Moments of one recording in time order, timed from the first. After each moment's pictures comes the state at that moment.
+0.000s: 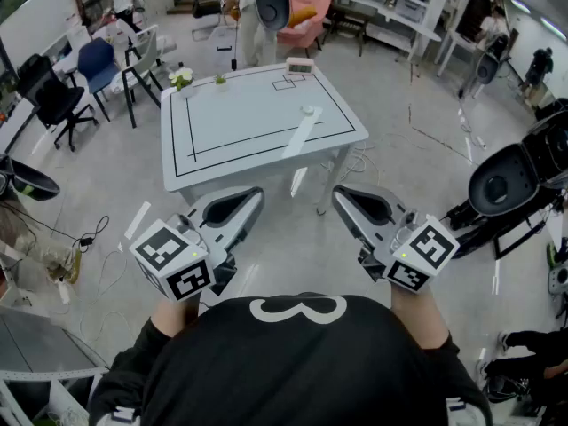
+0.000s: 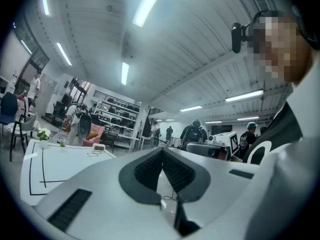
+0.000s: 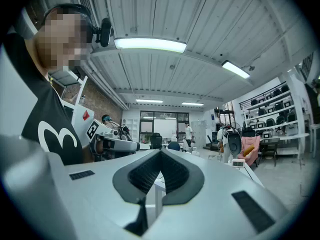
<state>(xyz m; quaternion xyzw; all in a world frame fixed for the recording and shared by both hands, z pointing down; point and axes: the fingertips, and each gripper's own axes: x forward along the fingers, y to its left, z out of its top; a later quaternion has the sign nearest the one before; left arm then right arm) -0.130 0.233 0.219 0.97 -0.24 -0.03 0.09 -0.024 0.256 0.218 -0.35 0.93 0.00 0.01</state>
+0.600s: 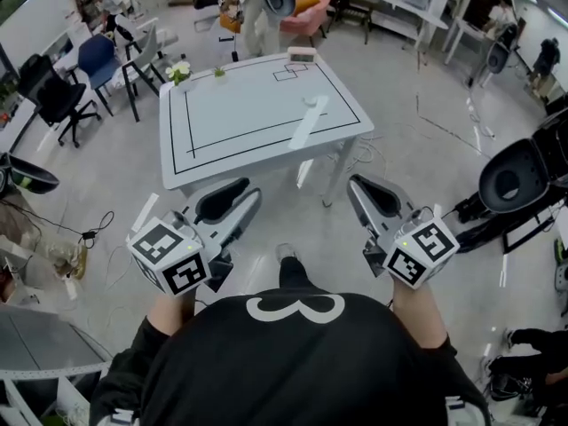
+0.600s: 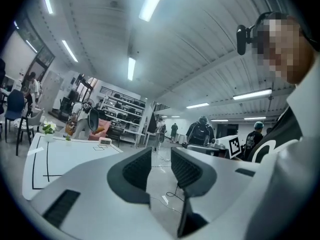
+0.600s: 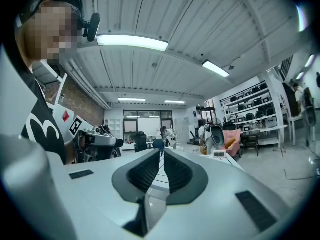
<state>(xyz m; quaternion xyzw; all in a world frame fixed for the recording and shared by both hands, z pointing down) -0.134 0.216 0.241 0.96 -0.27 -0.01 0.11 0.022 0.226 0.255 -0.44 0.90 -0.04 0.02</state>
